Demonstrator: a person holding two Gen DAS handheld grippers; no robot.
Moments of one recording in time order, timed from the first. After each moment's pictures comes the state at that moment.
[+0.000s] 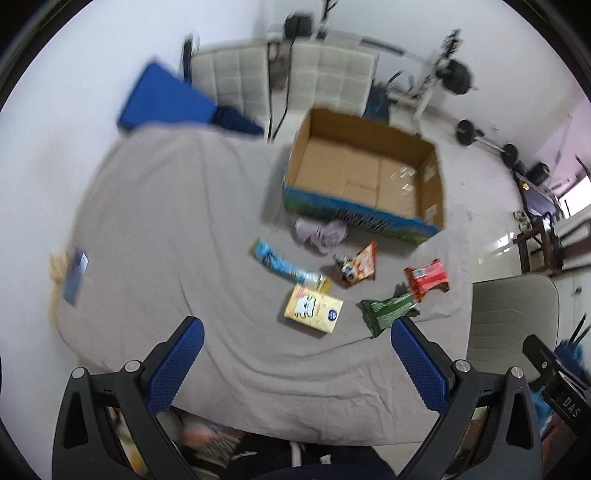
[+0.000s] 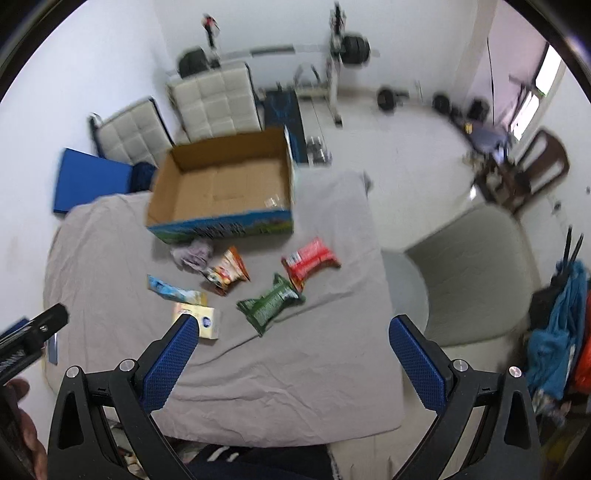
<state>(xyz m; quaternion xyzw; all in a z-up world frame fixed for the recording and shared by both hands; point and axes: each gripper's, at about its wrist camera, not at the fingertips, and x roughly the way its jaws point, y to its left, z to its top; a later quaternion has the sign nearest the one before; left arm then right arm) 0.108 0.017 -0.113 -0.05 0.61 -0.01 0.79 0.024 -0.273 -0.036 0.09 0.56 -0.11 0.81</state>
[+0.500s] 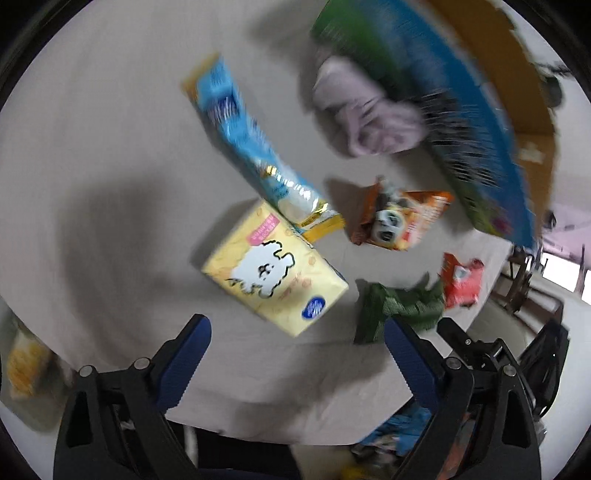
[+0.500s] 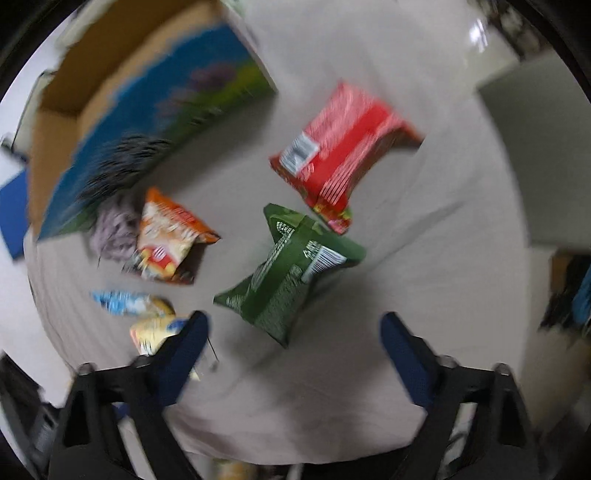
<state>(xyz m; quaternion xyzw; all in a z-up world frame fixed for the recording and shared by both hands) 0.175 0.014 -0.356 -0.26 0.77 0.02 0.58 0.137 -0.305 -0.342 0.29 0.72 -0.12 0.62</state>
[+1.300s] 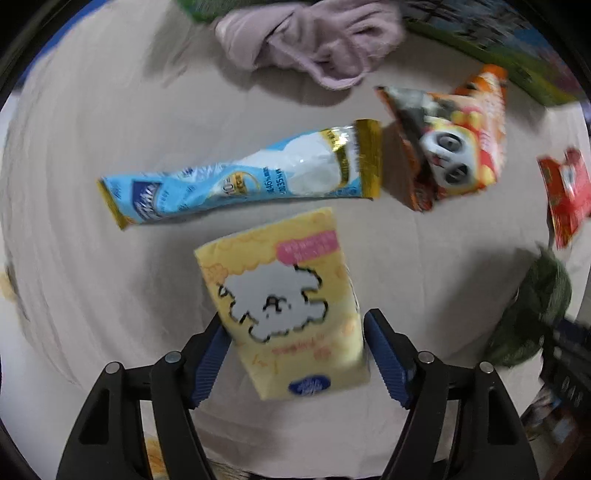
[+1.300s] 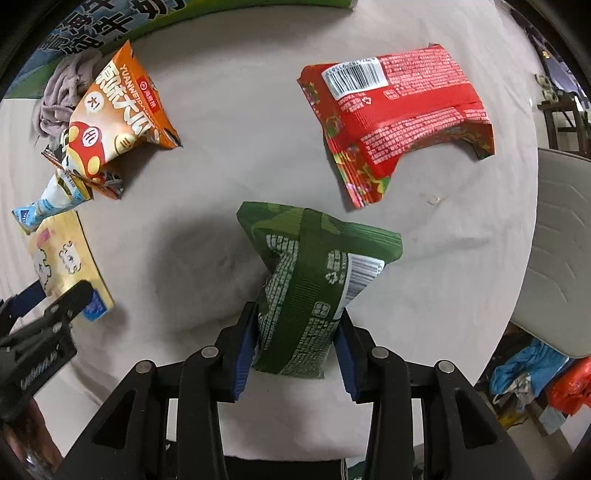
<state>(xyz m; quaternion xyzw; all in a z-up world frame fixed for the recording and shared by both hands) 0.190 -0.043 -0.382 0.04 0.77 -0.01 0.63 0.129 -0.235 -0.411 0.06 0.80 -0.04 0.60</state>
